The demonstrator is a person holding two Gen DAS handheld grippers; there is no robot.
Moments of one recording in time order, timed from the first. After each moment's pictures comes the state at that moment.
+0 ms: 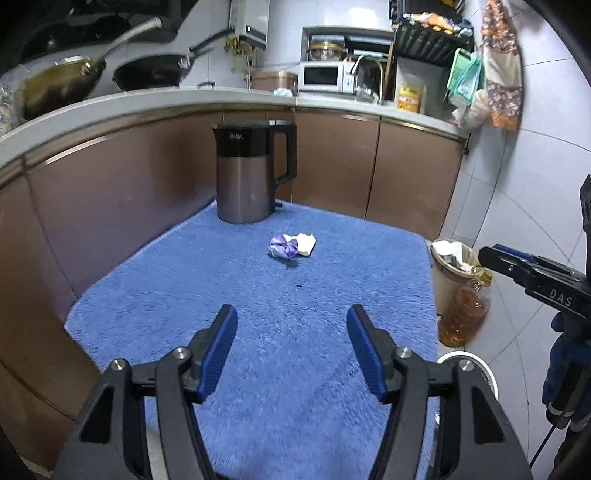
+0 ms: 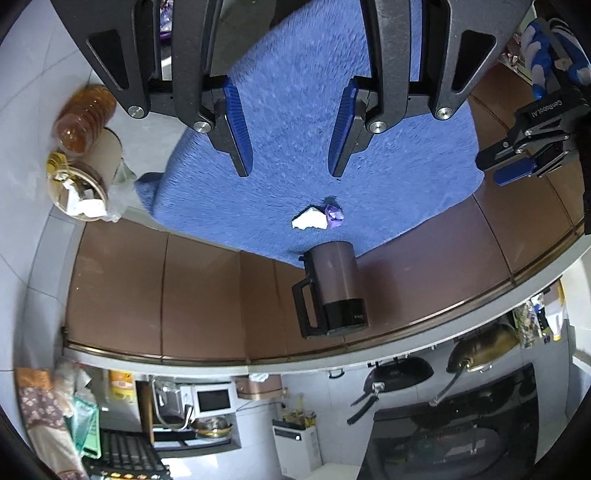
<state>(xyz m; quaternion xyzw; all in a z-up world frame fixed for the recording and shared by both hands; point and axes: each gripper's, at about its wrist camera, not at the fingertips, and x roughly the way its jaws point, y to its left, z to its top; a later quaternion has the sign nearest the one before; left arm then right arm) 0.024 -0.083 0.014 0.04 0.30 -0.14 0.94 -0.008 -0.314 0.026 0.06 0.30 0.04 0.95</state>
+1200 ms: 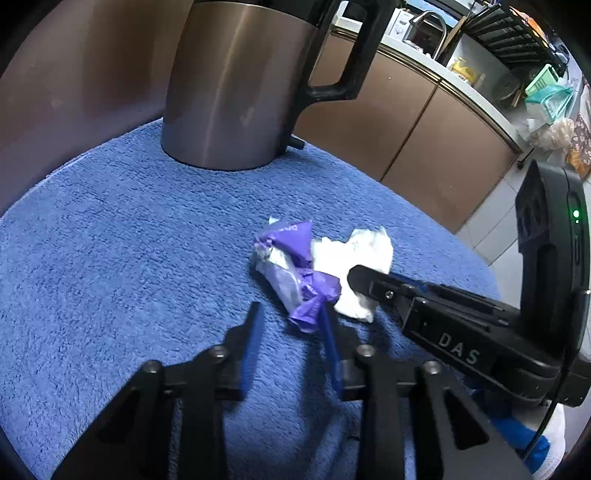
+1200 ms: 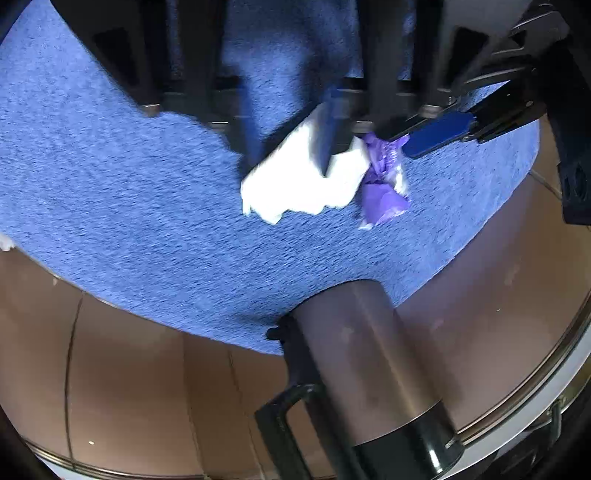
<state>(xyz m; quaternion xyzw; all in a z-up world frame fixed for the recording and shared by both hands) 0.310 -0.101 -0.124 -0.07 0.44 -0.18 0.88 0.330 -0.253 -0.141 0.11 0.45 0.12 0.88</state>
